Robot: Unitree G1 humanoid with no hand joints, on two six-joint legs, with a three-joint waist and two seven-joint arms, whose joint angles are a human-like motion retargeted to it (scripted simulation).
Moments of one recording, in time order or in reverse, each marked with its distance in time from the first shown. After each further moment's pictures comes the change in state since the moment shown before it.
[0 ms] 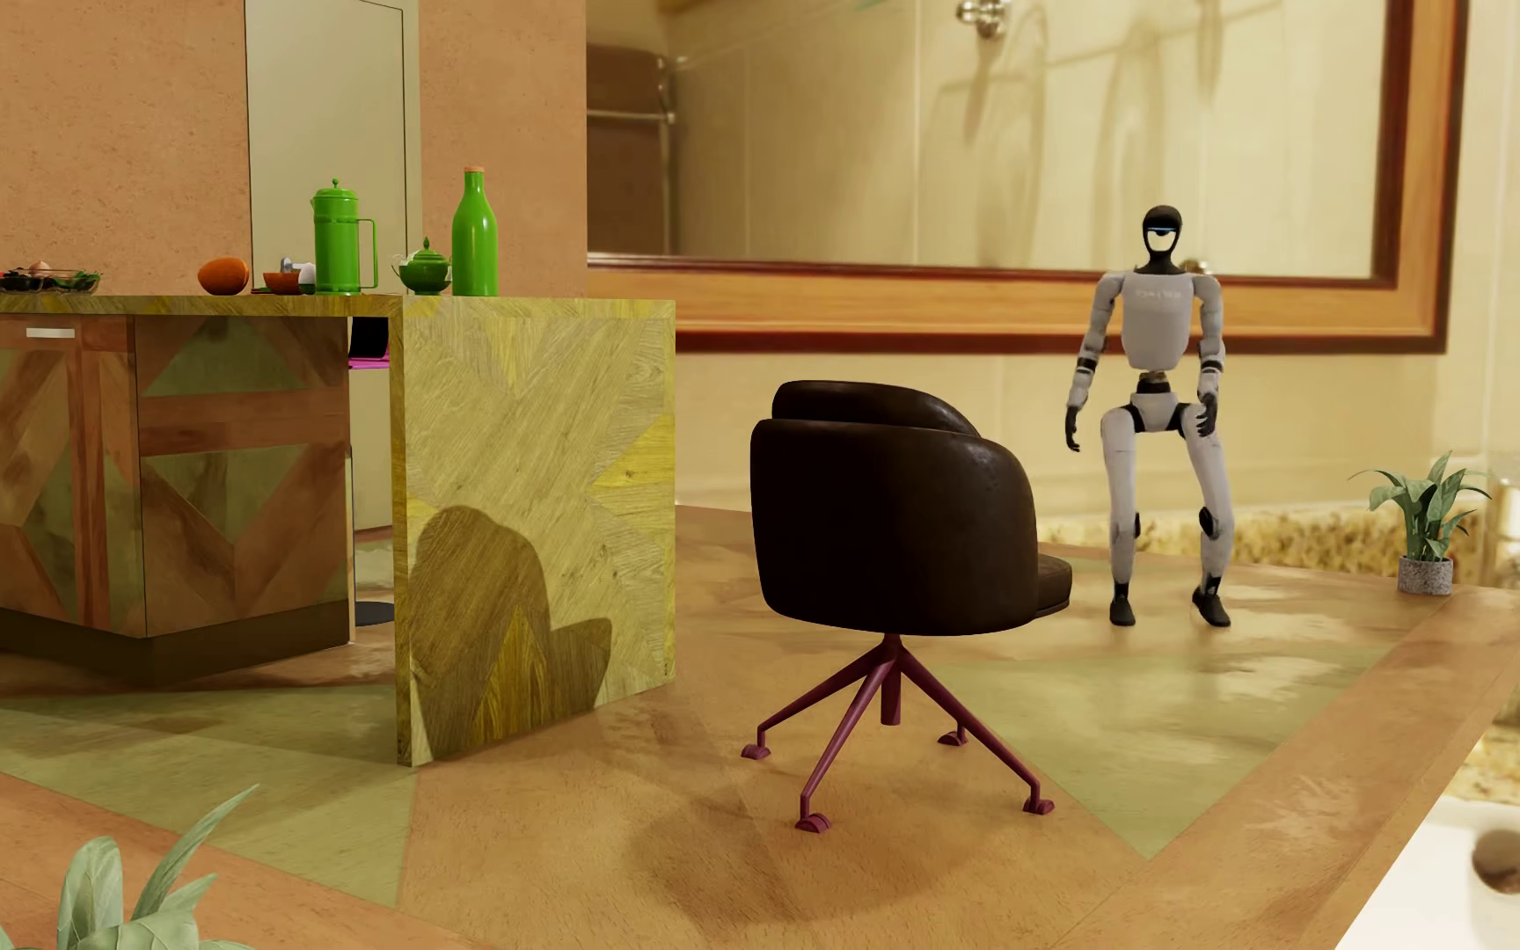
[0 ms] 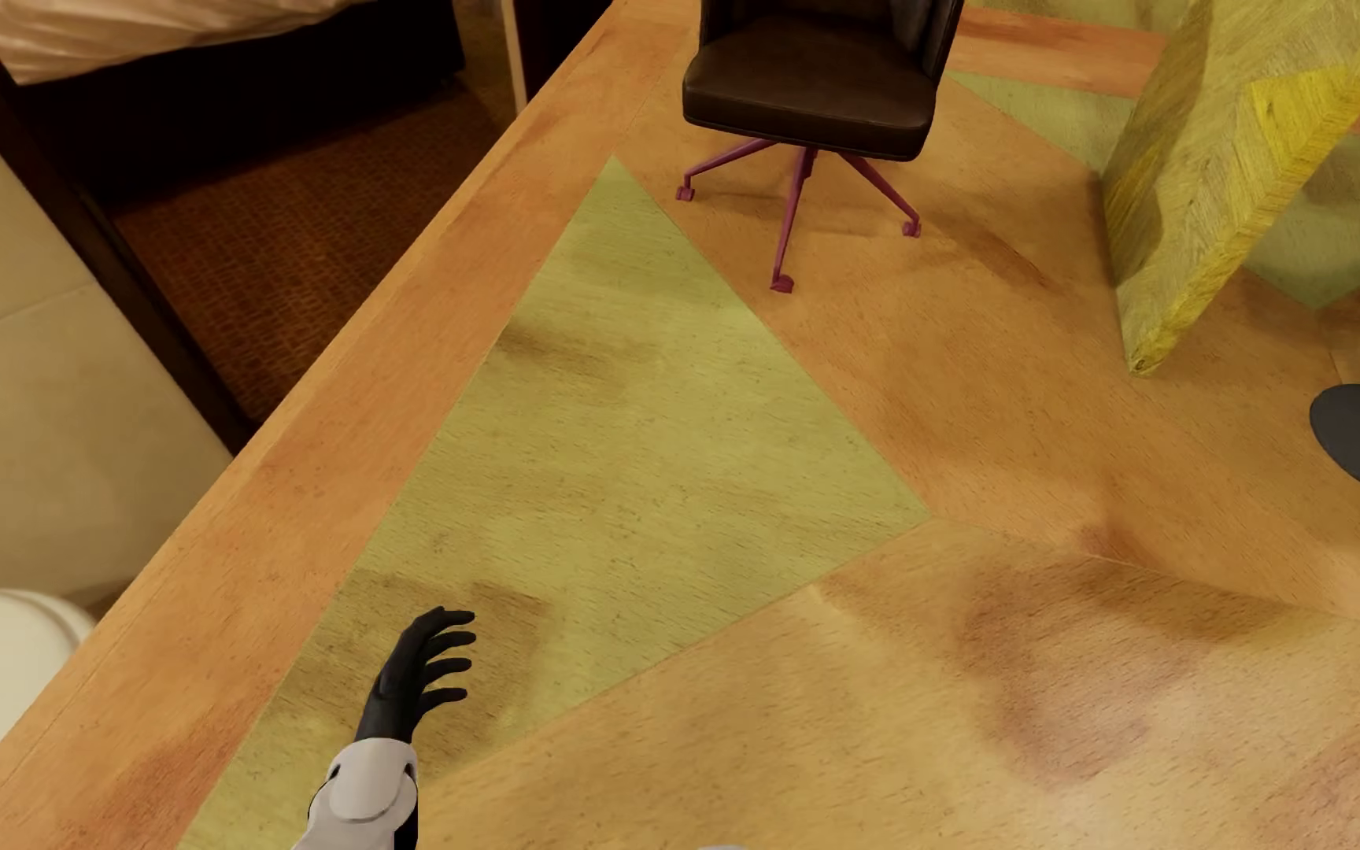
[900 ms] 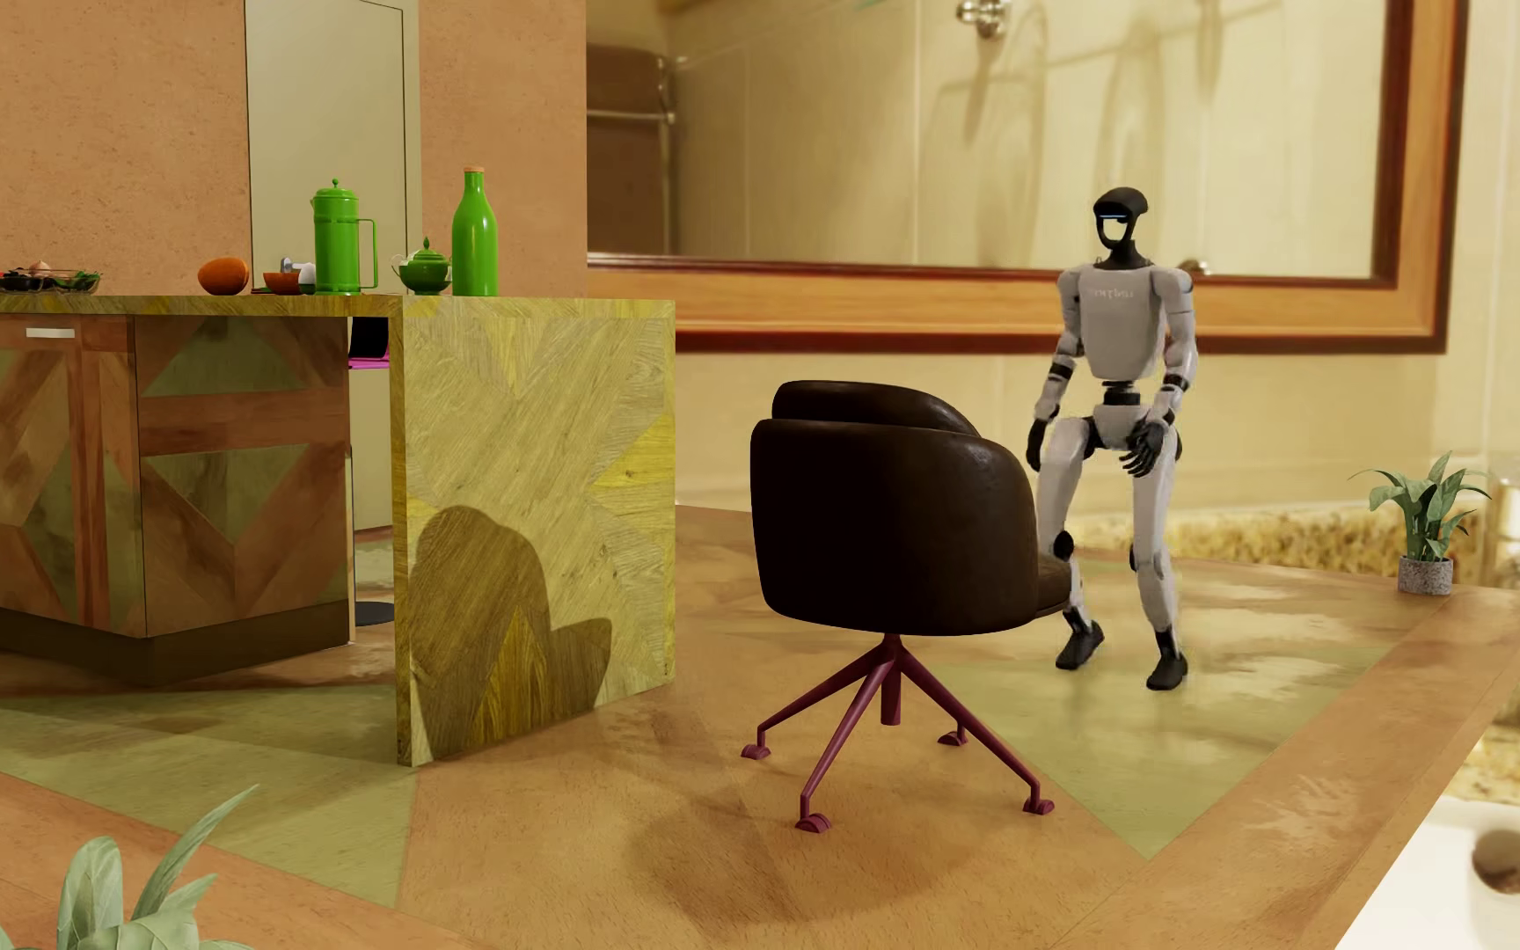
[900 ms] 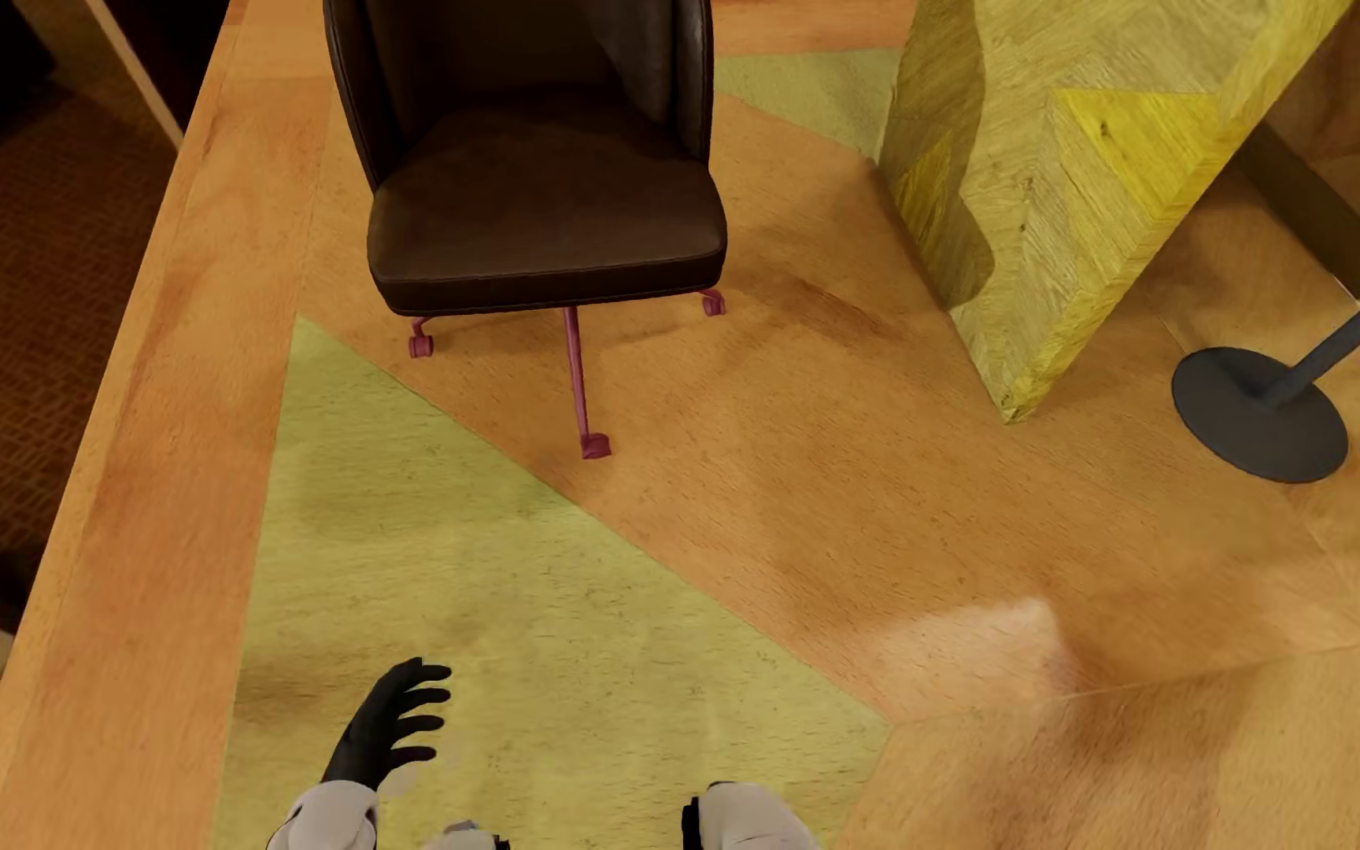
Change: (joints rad) body -0.057 -0.083 0.080 -0.040 -0.002 0.040 -0.071 -0.052 0.101 -0.130 0.199 0.029 -0.051 -0.035 0.196 0.035 0.045 0.052 0.044 0.069 0.056 0.097 -0.083 0.061 -0.150 0.006 0.125 -0.115 -0.051
